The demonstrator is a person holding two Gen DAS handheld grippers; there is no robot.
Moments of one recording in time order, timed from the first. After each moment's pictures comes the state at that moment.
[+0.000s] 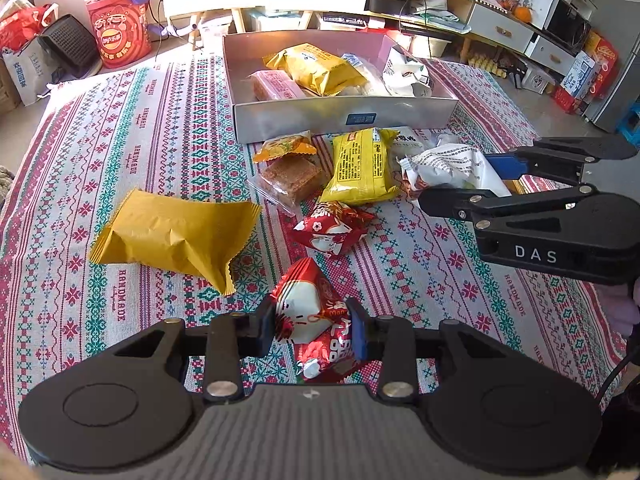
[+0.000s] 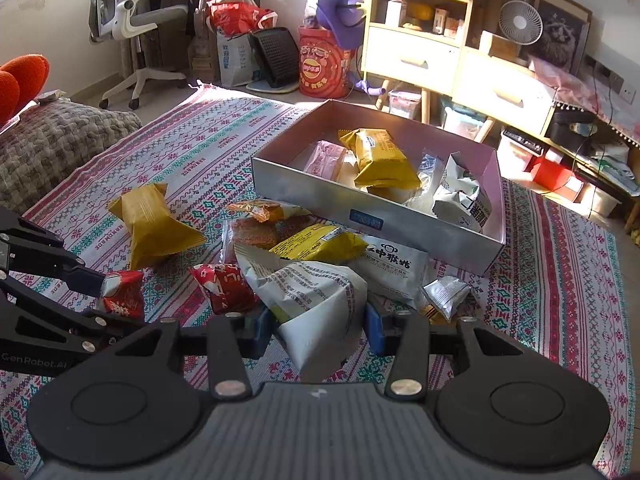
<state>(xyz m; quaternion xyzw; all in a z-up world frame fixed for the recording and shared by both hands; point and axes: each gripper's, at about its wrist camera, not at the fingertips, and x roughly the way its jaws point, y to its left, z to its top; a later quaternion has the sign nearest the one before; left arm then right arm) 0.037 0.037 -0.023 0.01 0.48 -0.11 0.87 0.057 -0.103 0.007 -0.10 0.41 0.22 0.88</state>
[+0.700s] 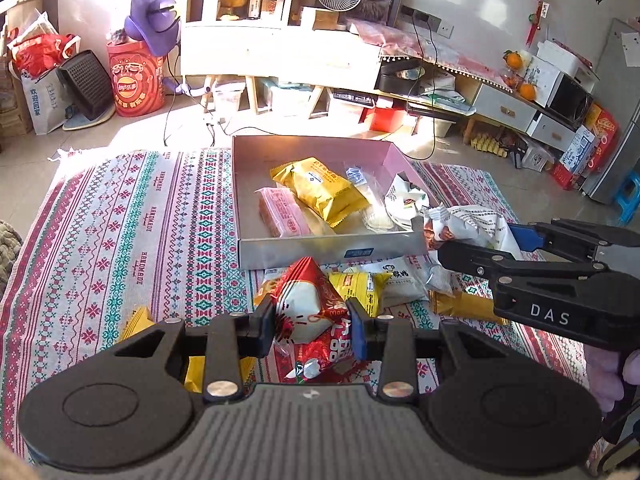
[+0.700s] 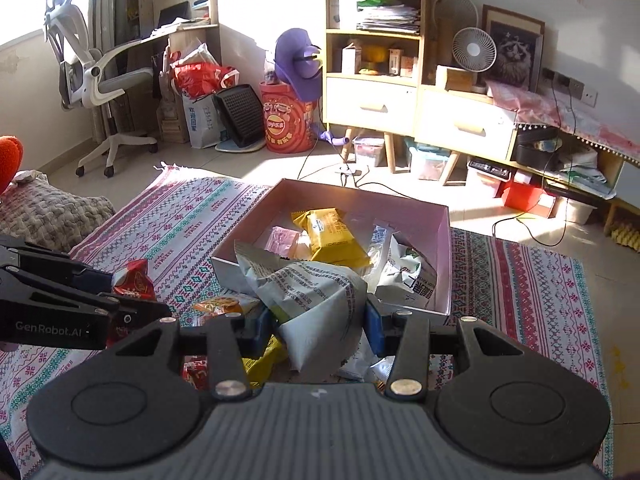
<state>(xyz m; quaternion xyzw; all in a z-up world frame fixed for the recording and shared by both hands) 0.085 0.035 0.031 -0.05 0.40 -0.09 0.91 0.094 -0.128 0.045 -0.04 0.35 0.18 0.92</state>
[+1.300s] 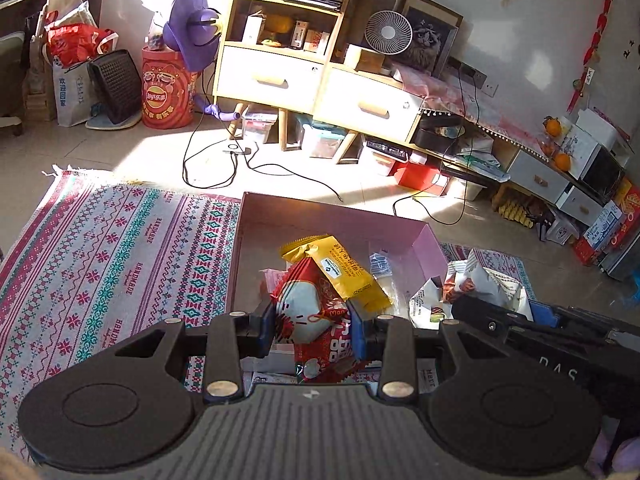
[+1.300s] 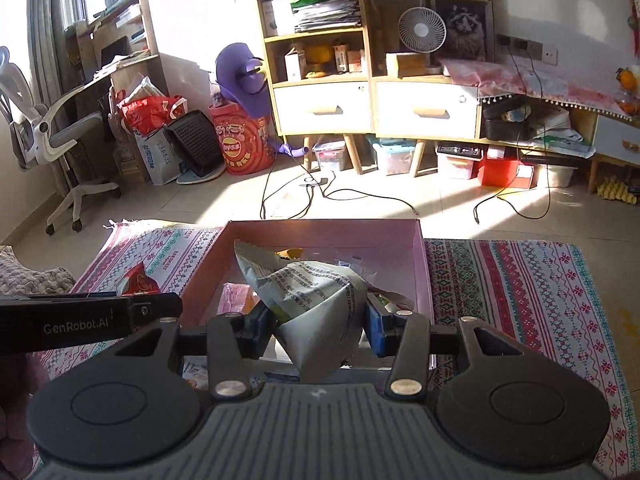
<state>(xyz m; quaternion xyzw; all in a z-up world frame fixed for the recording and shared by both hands) 0.160 0.030 0.029 -0.12 0.35 -0.04 0.93 0.152 -0.144 0.035 0.04 0.36 0.12 0.92</state>
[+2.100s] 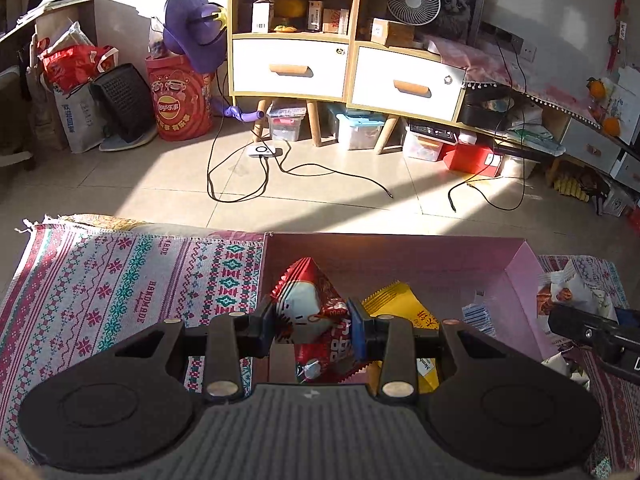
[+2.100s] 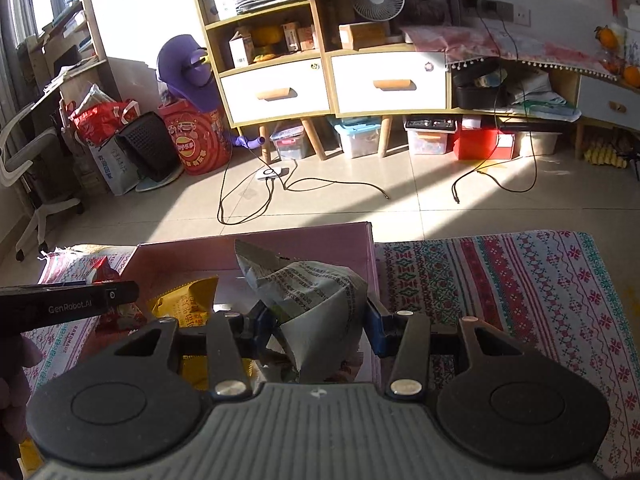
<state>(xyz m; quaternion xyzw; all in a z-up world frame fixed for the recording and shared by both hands) 0.258 0.028 -0.007 -0.04 0.38 0.01 0.93 0.223 -0.167 -0.006 0.07 0.39 0.08 0.92</state>
